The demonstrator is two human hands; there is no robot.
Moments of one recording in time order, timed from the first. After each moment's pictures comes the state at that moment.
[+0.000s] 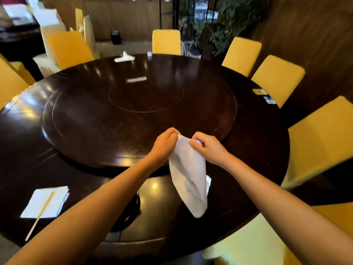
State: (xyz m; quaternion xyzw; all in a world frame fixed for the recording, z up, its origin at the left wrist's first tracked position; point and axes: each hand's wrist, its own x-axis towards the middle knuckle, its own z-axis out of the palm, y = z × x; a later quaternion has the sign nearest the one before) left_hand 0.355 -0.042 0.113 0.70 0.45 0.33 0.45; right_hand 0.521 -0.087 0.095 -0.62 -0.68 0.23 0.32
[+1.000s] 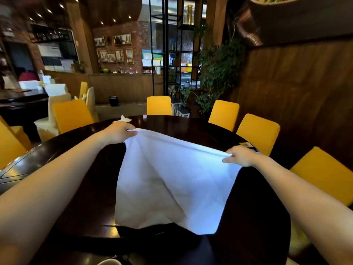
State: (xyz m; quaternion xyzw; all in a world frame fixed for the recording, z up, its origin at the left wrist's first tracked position) left_hand 0.269 0.125 0.297 0.87 0.45 0.16 0.15; right_hand 0.639 -0.039 0.242 -0.75 -0.64 0.13 0.08
